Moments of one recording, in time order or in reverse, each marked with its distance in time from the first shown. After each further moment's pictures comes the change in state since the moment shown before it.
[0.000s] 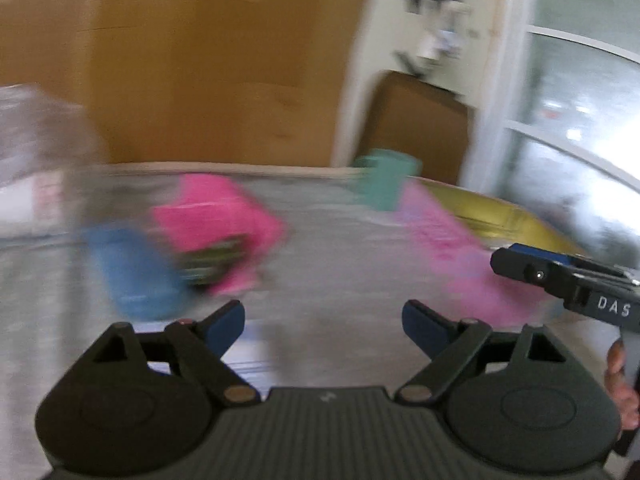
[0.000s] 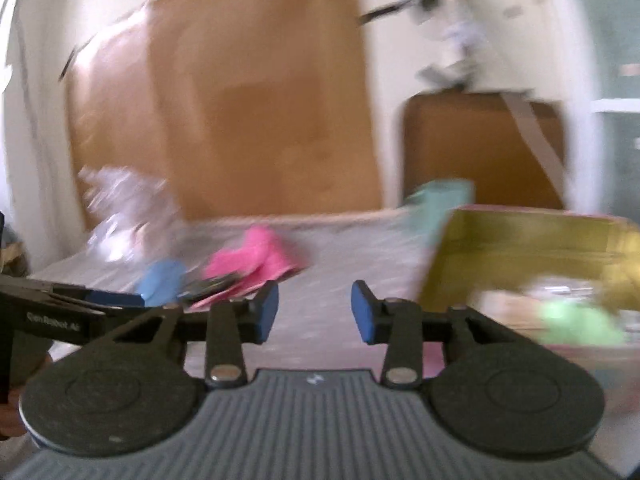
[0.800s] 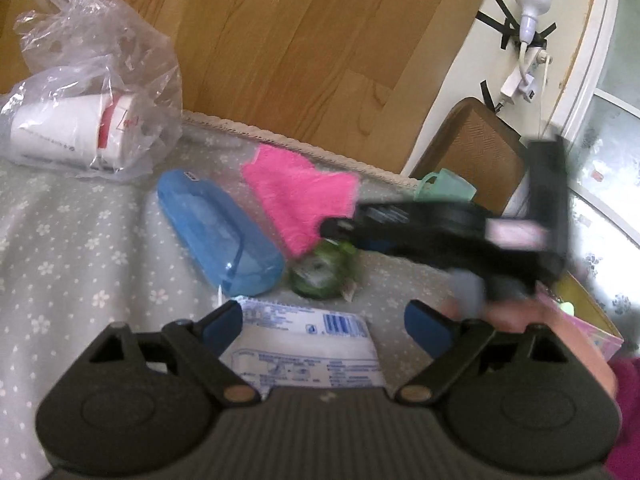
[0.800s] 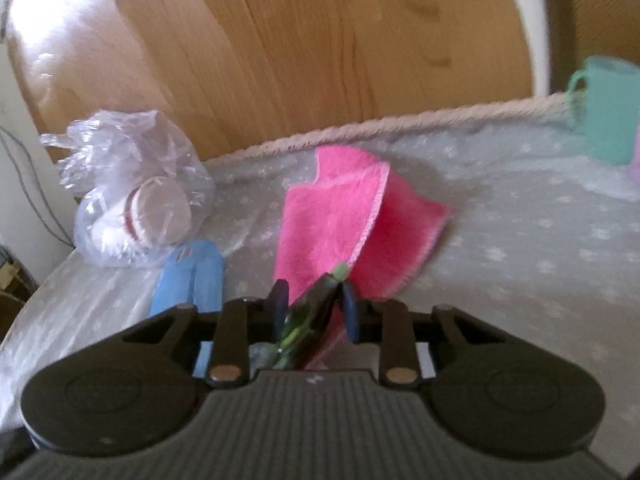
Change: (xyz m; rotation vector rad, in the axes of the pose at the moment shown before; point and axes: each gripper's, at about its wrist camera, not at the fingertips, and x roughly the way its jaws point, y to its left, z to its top) left arm 0.009 0.092 -0.012 -0.232 0.001 -0.010; right arm 0.177 0.075 0.015 0.170 0.301 0.087
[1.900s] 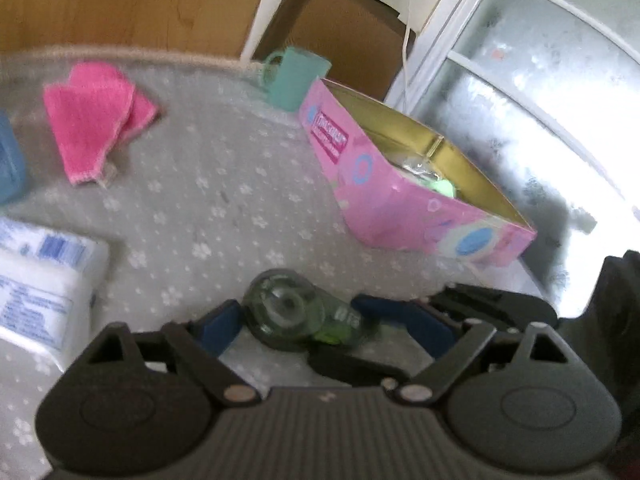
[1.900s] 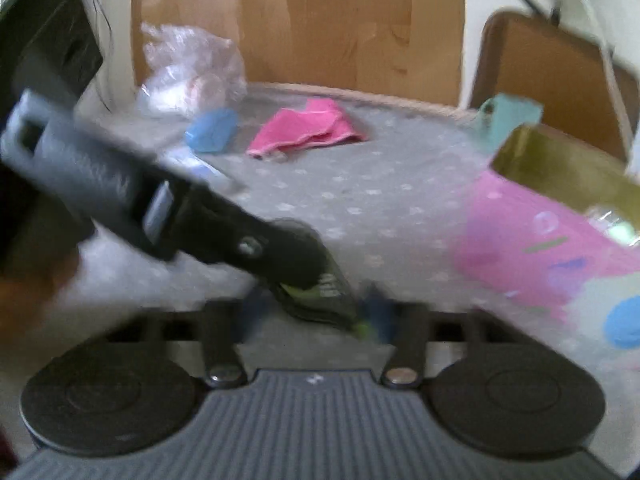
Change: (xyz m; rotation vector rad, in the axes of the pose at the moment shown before) left arm 0.034 -0.137 -0.045 0.140 0.291 -0.242; right arm -0.171 -0.069 -0.113 -0.348 0.023 -0.010
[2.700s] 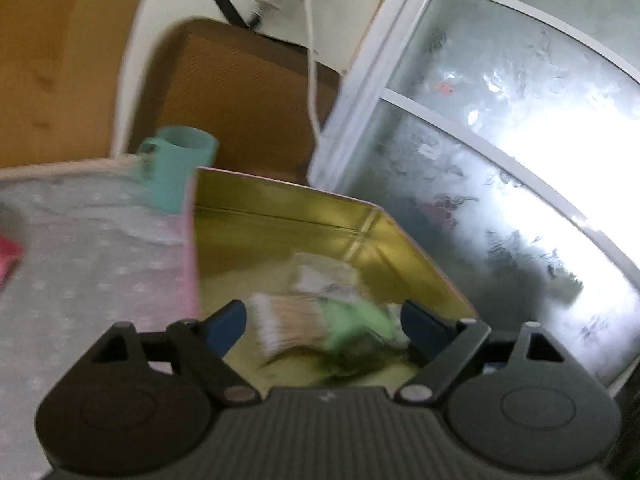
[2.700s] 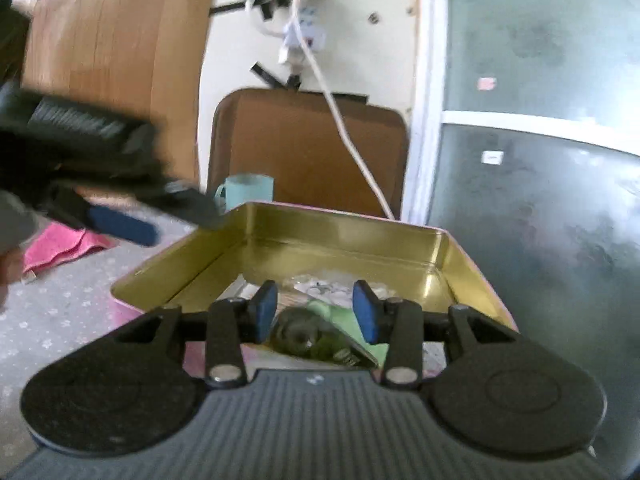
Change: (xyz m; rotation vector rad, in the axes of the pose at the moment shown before) left arm 0.082 -0.105 0.112 0.098 -0.105 -0.078; right arm -0.082 -0.122 0.014 0.156 -0.268 -0.573
